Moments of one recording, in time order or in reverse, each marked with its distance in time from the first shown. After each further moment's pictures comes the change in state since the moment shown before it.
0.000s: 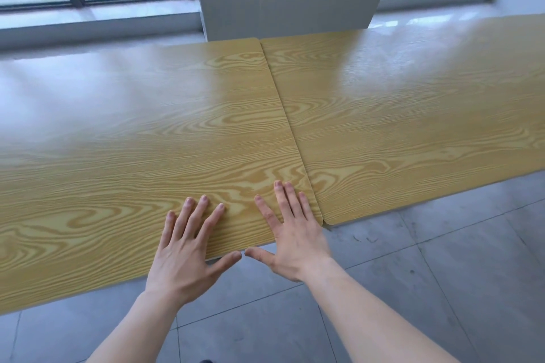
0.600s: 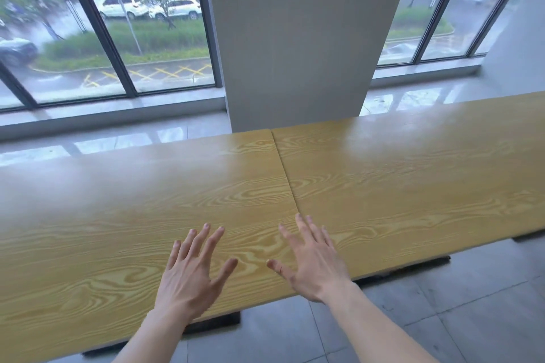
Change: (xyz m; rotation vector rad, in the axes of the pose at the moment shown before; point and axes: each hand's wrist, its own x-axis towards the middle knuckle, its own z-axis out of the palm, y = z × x) left_hand -0.006 0.034 -0.147 -0.049 0.052 -0.142; right_hand -0.026 0.013 -0.140 0.197 0.036 0.091
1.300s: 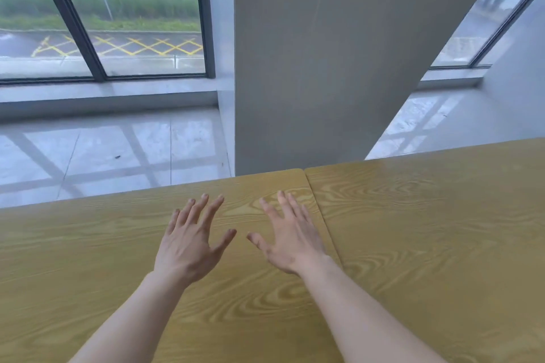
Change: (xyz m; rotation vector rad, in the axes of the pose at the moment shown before) left_hand 0.342 -0.127 -0.041 -0.088 0.016 0.044; right_hand 0.357 -0.078 -0.042 0.009 0.011 0.047
